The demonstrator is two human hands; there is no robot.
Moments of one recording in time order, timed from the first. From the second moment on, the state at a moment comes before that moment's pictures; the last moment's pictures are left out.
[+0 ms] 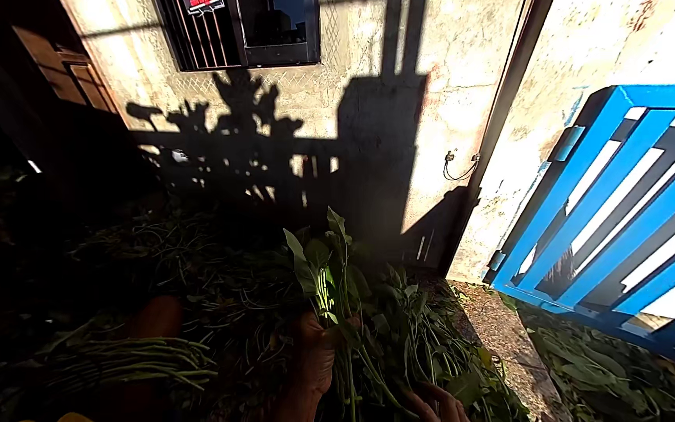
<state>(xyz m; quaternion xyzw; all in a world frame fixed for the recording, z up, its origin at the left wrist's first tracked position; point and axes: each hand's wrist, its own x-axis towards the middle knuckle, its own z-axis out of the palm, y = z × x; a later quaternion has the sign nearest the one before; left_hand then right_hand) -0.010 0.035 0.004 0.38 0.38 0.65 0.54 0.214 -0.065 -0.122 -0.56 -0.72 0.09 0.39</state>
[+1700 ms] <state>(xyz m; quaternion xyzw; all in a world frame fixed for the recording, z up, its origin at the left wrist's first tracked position) -0.010 0.035 0.017 0.35 0.51 0.63 0.47 0.256 -0.086 -0.115 -0.62 -0.70 0.35 0.03</state>
